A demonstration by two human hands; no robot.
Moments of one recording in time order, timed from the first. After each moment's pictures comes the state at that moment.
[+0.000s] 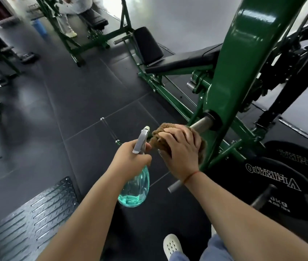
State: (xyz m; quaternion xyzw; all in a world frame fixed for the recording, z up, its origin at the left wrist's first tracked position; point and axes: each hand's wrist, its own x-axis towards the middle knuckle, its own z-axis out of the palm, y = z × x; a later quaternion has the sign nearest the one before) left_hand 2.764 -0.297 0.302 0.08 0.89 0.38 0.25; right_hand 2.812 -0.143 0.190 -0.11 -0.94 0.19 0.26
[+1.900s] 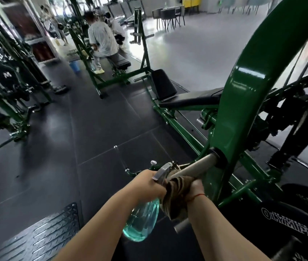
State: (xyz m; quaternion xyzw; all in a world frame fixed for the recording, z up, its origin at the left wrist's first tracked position) left_hand 2.764 -0.271 0.327 0.12 0.88 0.30 0.34; right_hand 2.779 -0.130 0.211 -0.51 -0.17 0.85 0.04
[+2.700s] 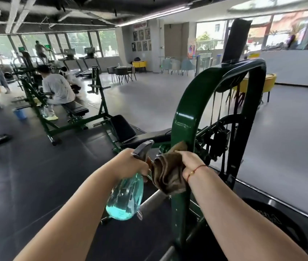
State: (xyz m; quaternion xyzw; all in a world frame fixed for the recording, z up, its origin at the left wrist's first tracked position) left_hand 2.757 -0.240 0.447 0.29 0.84 0.40 0.24; right_hand 2.815 -0.057 0.374 -0.39 -0.40 0.80 0.20
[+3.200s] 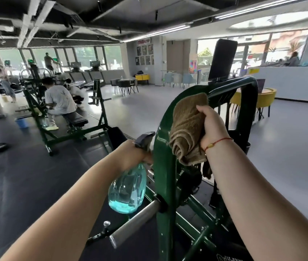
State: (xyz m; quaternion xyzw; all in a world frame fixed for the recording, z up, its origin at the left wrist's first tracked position) left_hand 2.768 -0.144 0.493 0.32 0.83 0.42 0.17; right_hand 2.859 0.059 0.515 -0.22 -0.45 0.80 0.31
